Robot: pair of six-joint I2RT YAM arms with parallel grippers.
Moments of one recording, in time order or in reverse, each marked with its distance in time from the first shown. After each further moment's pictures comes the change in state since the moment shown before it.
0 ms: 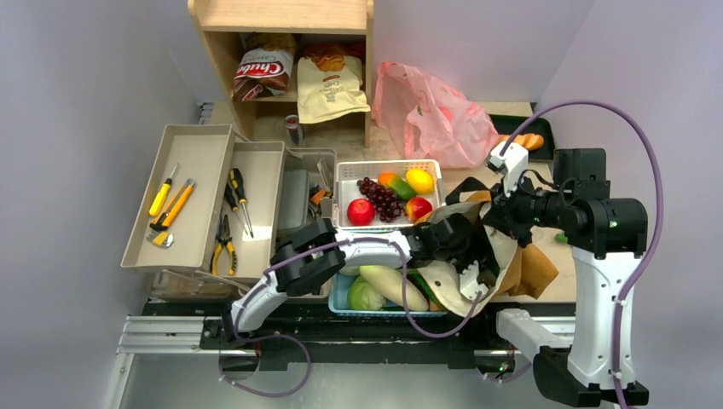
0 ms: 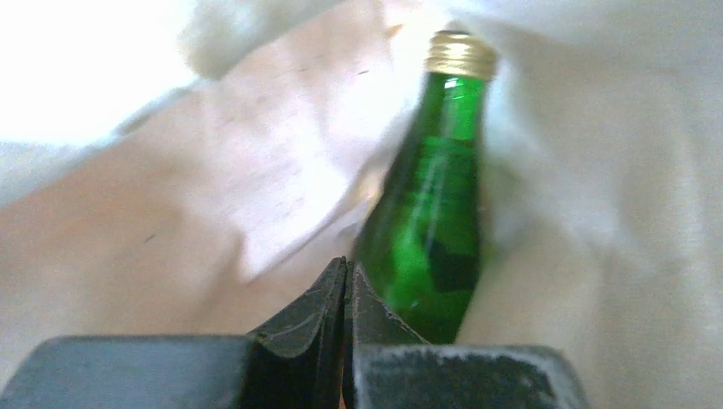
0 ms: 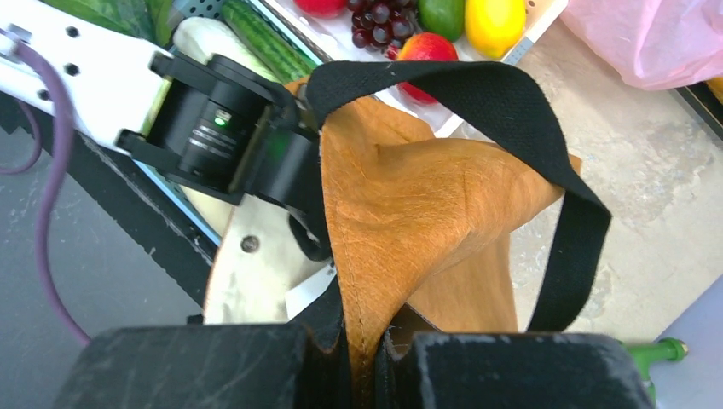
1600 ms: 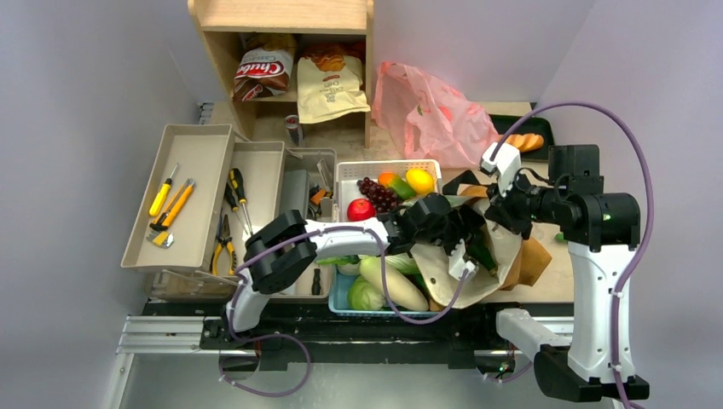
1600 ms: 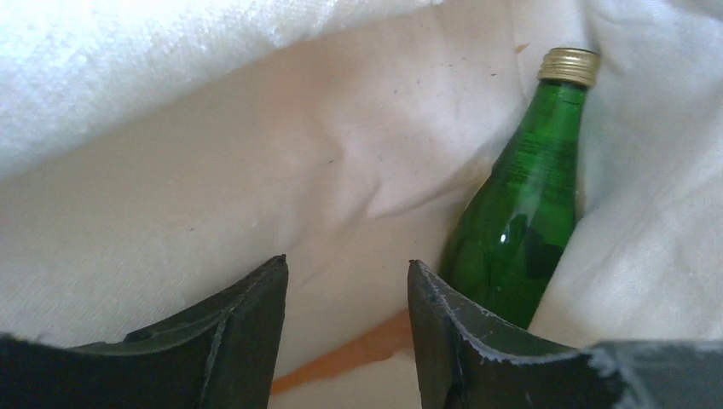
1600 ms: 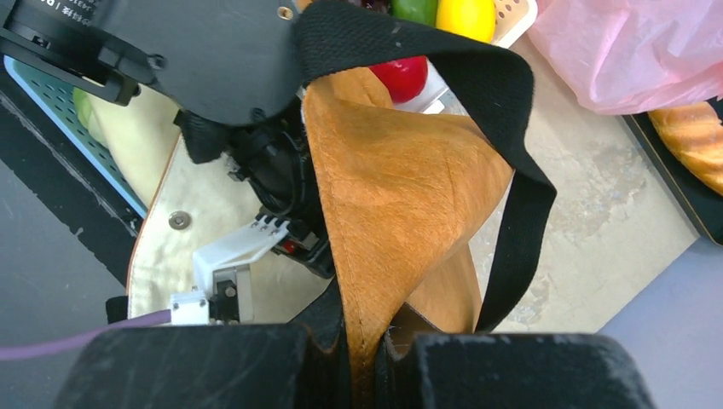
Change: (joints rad) left arm 0.081 -0.224 -0.237 0.214 0.061 -0.127; right arm 0.011 0.012 -0.033 0.048 0.063 -0.143
